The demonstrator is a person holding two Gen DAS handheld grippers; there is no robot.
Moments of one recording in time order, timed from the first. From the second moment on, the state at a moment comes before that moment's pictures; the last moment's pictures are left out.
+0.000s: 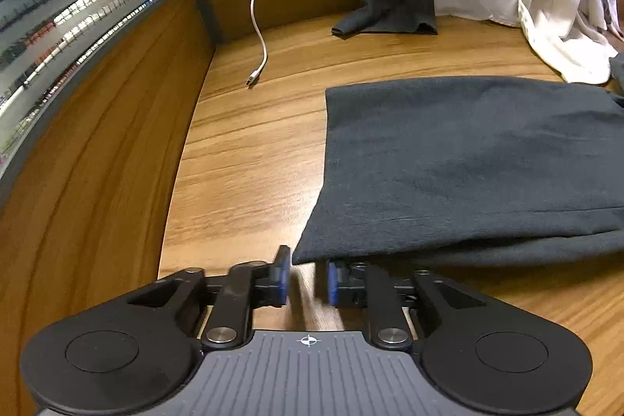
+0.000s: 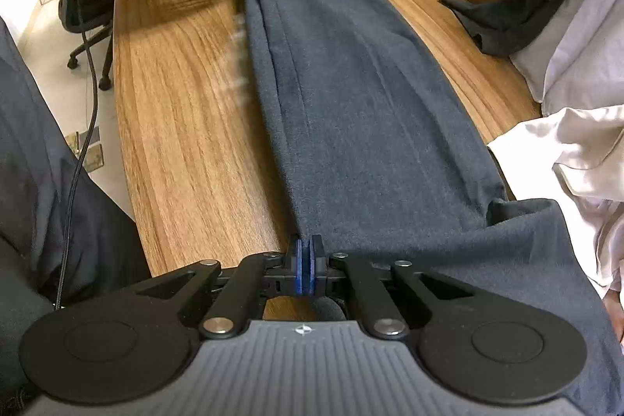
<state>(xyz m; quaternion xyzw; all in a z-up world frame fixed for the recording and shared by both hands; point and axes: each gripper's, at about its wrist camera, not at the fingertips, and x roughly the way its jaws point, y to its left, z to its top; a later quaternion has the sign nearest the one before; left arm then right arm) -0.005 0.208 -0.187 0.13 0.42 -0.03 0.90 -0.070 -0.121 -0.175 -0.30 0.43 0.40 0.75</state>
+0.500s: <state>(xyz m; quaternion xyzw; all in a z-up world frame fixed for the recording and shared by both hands) -0.055 0.092 -0.124 0.13 0.39 -0.14 0.90 -0.065 -0.244 -0.075 -0.24 0.41 0.29 0.83</state>
